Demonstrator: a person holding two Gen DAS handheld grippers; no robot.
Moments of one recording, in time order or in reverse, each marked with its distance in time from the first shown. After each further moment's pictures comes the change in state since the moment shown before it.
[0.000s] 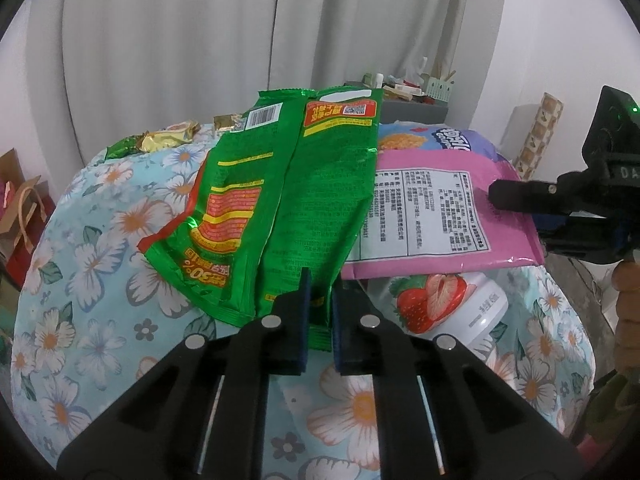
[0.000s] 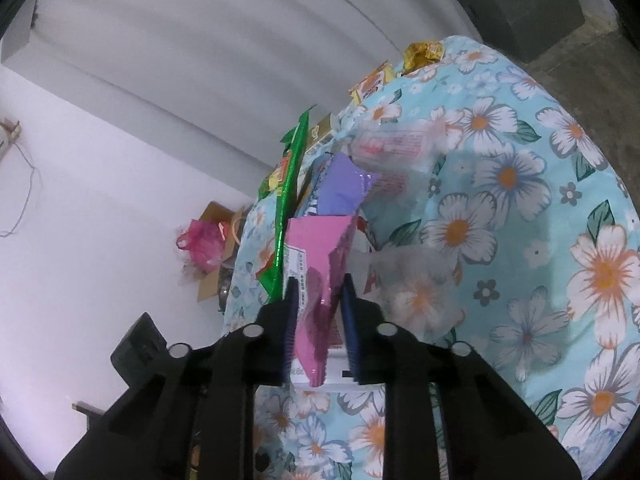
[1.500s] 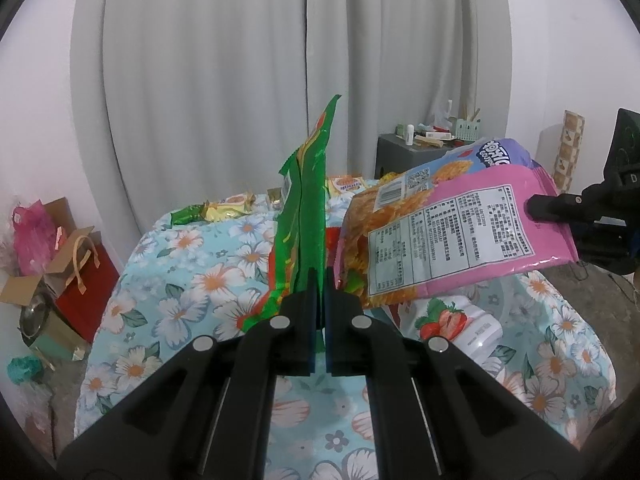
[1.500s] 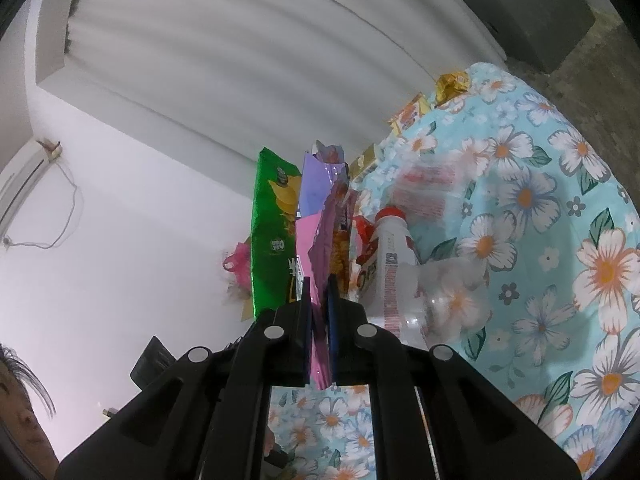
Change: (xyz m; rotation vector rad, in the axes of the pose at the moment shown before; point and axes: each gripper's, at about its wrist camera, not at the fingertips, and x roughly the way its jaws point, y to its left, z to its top) left arm -0.066 -0.013 0.013 0.058 -0.204 0.187; right arm -0.042 0.013 -0.007 0.010 -0.095 0.174
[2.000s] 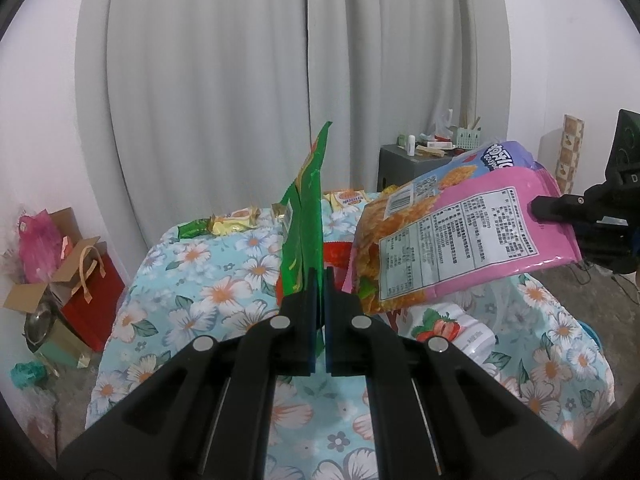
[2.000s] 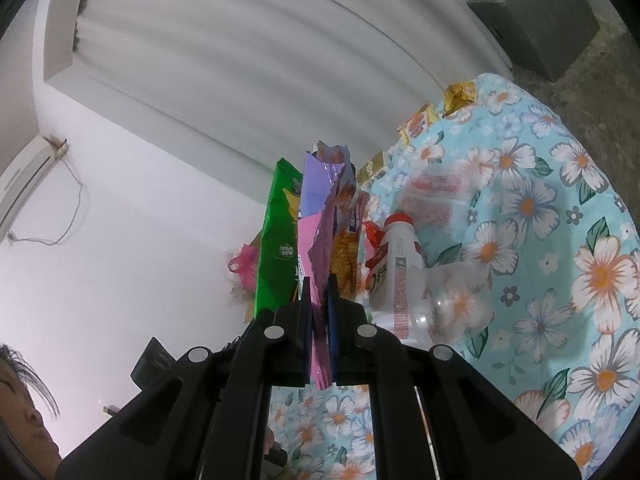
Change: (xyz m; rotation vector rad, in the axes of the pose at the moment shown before) left arm -0.015 0.000 0.007 0.008 -0.036 0.009; right arm -0.012 0.010 -0.001 -0.019 -0.015 0.014
